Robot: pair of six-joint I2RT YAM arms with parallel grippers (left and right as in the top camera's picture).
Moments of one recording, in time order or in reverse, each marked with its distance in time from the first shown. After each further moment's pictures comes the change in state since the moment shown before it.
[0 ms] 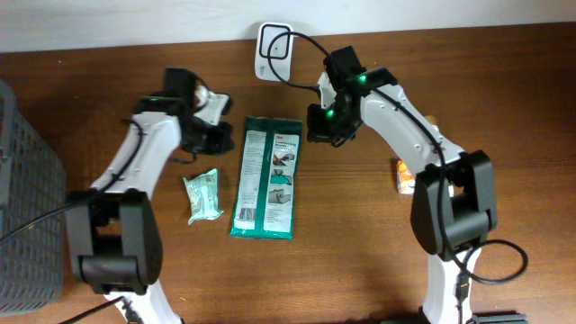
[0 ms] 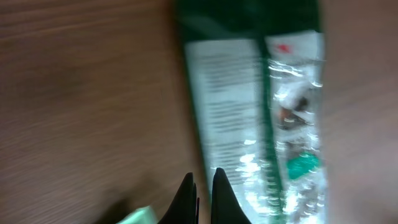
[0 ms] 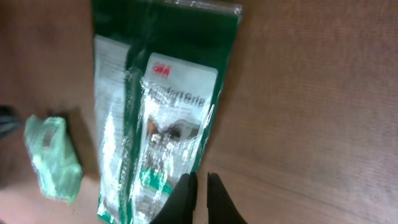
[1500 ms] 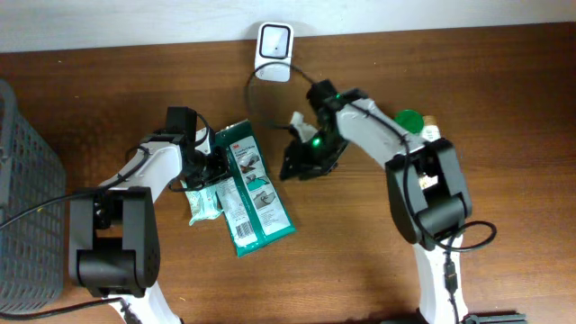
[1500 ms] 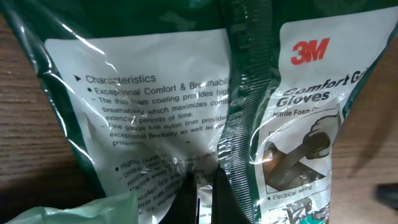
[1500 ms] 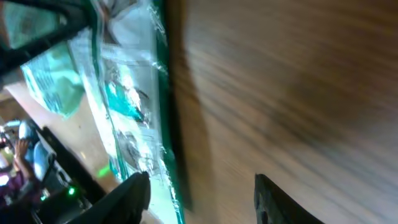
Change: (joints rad) left arm 0.005 -0.013 -0.317 0.239 -0.006 -0.466; right arm 0.074 0.113 -0.086 -0.055 -0.293 -0.263
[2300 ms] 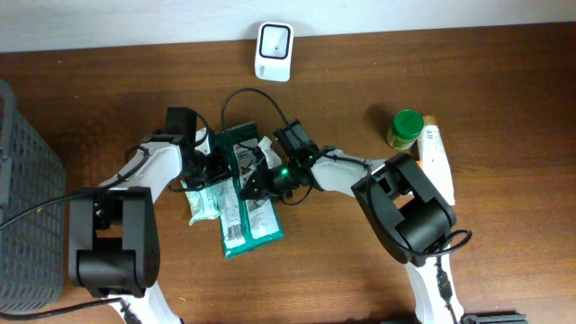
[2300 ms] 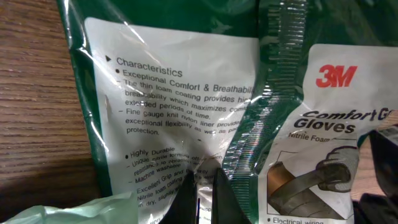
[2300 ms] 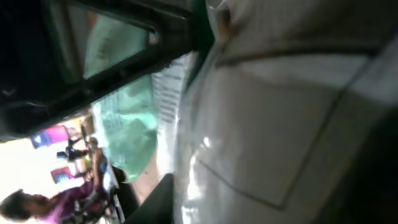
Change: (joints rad) left arm 0.001 -0.001 -0.003 0.004 0.001 -0.011; right arm 0.179 -0.033 -0.377 0.862 -0.204 0.523
